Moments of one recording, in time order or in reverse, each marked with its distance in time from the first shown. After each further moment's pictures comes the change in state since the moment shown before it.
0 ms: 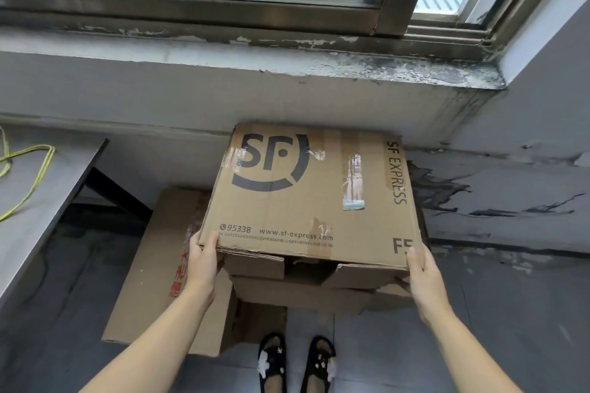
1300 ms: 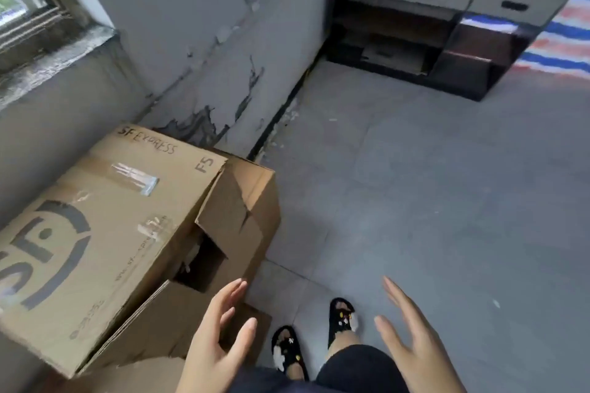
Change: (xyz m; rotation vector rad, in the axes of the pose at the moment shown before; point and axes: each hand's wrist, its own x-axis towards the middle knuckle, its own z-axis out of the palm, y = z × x) left_hand -0.165 -0.019 -0.053 0.718 -1.506 0.736; right_hand -0.427 0.115 0.088 0.163 0.799 0.078
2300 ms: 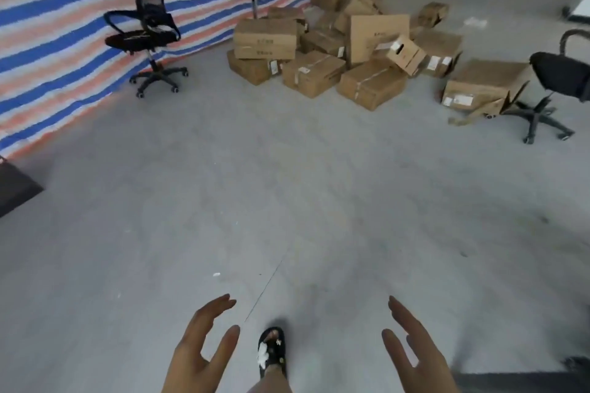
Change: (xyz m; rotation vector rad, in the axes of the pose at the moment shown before) left_hand -0.228 0.192 0.545 0.079 -1.276 0.619; right_hand -0.447 0.249 -0.282 0.306 1.502 0.631
